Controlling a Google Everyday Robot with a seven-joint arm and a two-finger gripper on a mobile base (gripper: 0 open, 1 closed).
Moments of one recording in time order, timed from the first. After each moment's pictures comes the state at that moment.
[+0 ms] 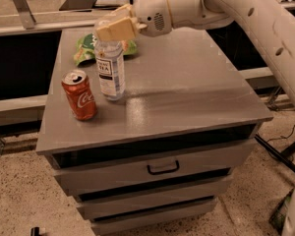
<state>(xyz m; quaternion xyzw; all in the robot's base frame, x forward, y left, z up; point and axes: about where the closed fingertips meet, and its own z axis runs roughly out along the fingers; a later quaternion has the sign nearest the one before) 0.599 0.088 1.014 -0.57 0.55 0.42 0.45</state>
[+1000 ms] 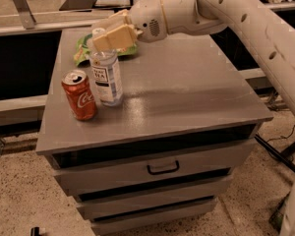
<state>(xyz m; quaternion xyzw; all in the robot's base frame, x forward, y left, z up) 0.596 0.098 1.003 -0.57 0.54 0.43 0.44</state>
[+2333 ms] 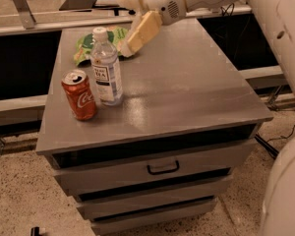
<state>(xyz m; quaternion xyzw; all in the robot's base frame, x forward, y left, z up) 0.600 0.059 1.020 -0.65 0.52 0.36 0.41</state>
